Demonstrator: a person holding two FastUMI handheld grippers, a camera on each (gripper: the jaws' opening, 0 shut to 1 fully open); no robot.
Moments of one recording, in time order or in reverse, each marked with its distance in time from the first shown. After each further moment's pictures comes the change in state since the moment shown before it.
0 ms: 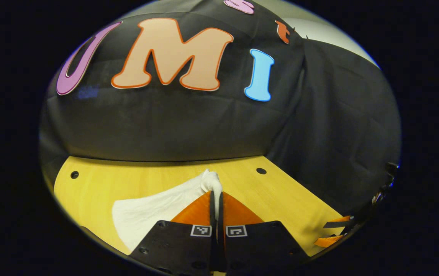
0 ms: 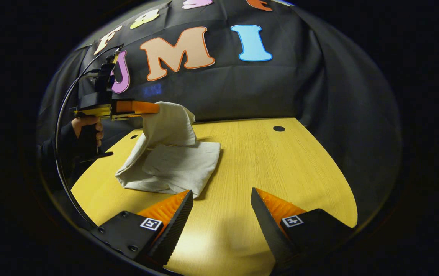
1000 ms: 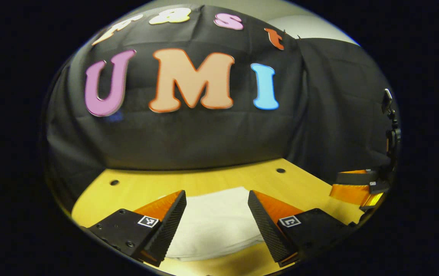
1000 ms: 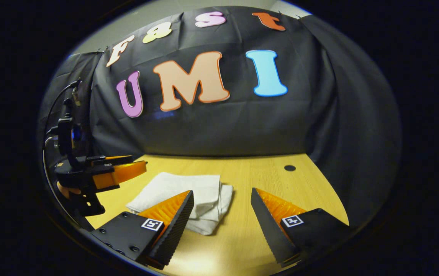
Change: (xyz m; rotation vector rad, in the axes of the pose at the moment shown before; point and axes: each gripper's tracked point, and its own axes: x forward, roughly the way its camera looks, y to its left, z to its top) left arm -0.129 0.045 0.022 0.159 -0.202 0.290; right arm -0.005 0.053 0.126 -0.047 -0.274 0.077
